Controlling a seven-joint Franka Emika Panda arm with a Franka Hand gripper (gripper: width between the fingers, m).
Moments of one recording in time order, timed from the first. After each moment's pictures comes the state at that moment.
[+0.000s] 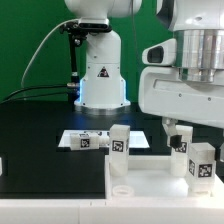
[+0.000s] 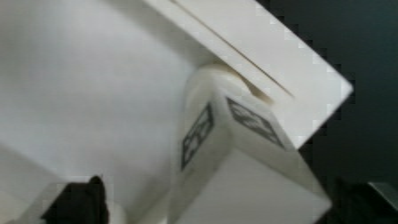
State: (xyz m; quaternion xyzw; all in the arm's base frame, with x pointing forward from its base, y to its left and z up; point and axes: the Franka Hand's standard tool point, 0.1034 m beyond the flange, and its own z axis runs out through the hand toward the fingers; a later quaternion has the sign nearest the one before) arm 0.635 0.104 0.089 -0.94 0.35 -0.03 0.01
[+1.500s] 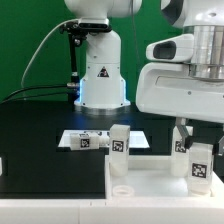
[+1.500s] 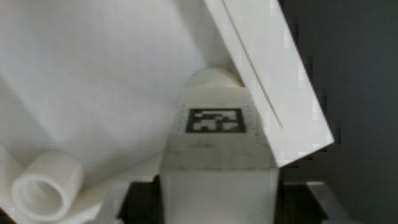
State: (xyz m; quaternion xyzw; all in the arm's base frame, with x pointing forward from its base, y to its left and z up) arm 0.639 0.111 0.093 -0.95 0.30 -0.04 -0.01
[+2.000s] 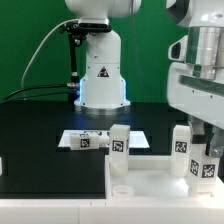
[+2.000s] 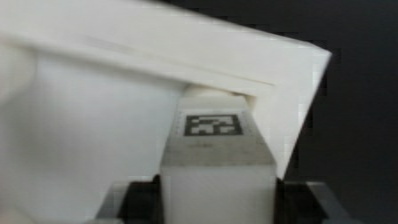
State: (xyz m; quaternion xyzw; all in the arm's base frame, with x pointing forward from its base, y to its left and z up) arm 0.640 0.119 0.092 -0.73 0.68 -0.03 0.02
